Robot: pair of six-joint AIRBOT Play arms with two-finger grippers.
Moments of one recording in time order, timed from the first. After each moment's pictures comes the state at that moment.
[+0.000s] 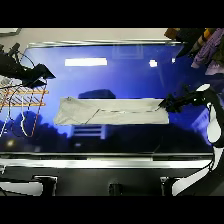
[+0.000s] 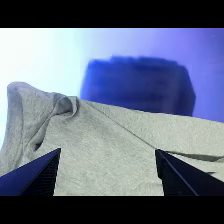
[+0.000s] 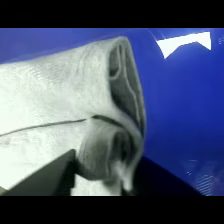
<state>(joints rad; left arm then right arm) 0.30 -1.61 1.80 -2.02 1.34 1.45 -0.32 -1.91 1.53 -0.94 1.33 1.40</state>
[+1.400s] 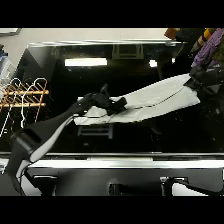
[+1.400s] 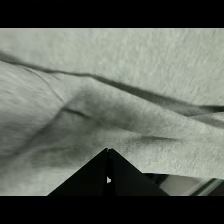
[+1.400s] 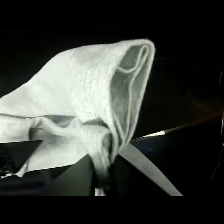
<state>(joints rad) -0.44 -1.95 1.62 -2.35 0.73 1.16 -0.30 -1.41 1.71 -1.13 1.50 1.70</state>
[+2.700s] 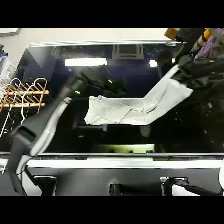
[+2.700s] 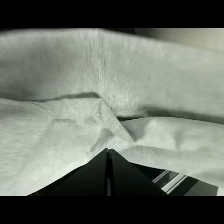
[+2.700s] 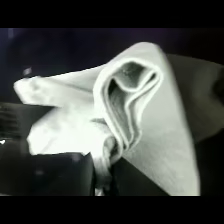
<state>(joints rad) -0.34 -1.96 2.06 -2.22 1.09 1.15 -0.12 -1.39 1.79 -1.07 1.52 1.78</state>
